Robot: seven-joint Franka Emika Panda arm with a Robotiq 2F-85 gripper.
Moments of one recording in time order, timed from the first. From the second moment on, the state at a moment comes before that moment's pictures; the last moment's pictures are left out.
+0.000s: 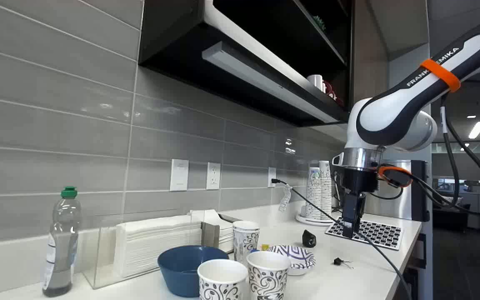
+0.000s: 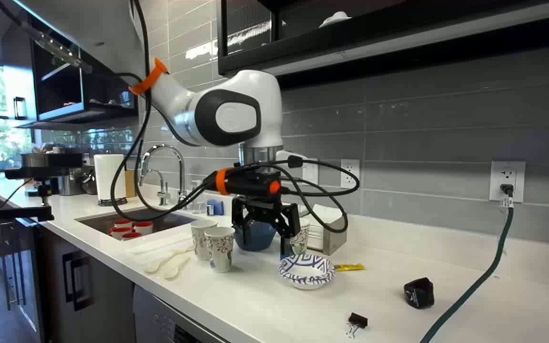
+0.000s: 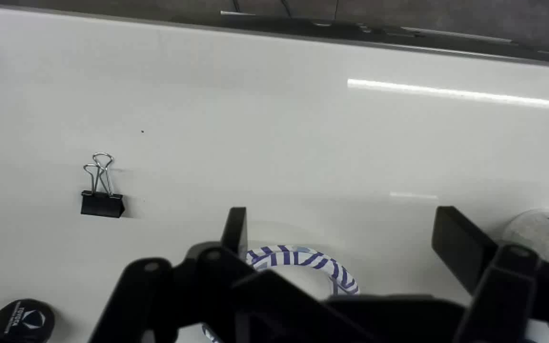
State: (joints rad) arm -0.01 -0.23 -0.17 -2.44 0.01 2.32 -0.39
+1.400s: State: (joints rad) arm -0.03 0.05 -0.16 -2.24 0.13 2.41 -0.07
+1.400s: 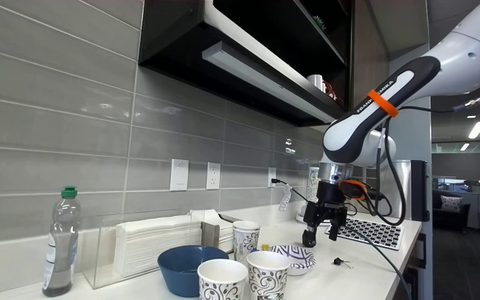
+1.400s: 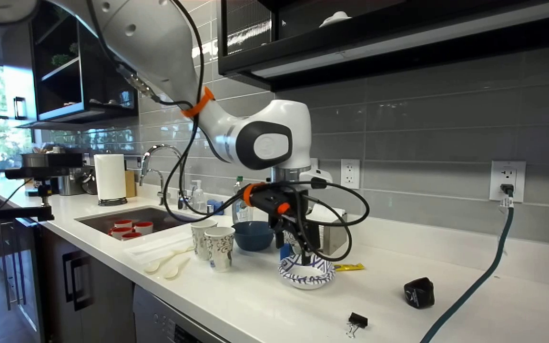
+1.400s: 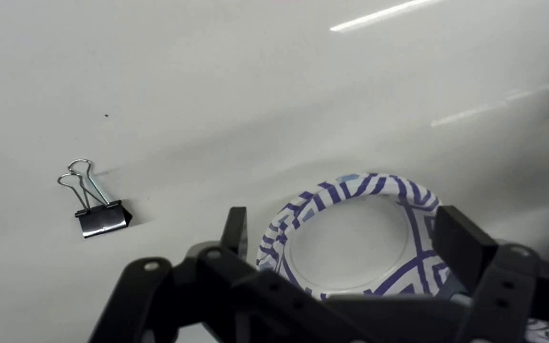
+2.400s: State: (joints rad) arm -0.08 0.15 -0.14 -2.17 0.16 2.41 0.12
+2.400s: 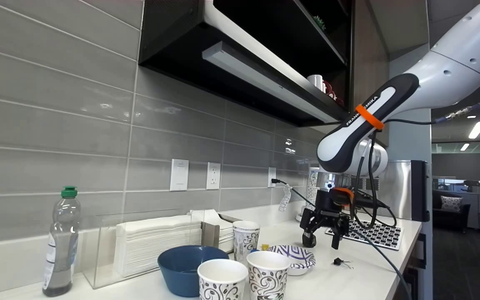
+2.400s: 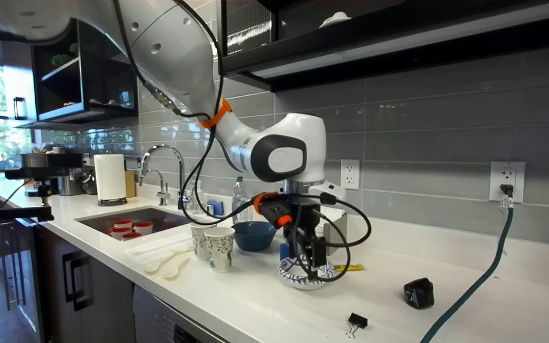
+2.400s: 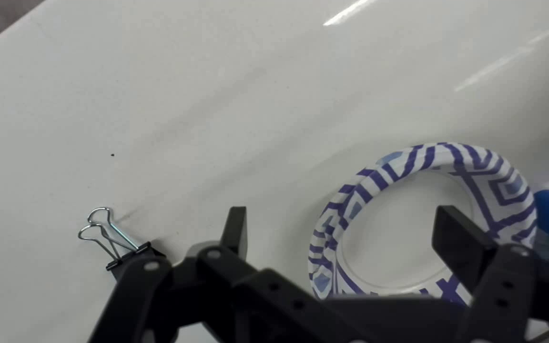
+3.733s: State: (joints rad) arm -0.08 0.26 -0.13 -2.08 0.21 2.42 0.20
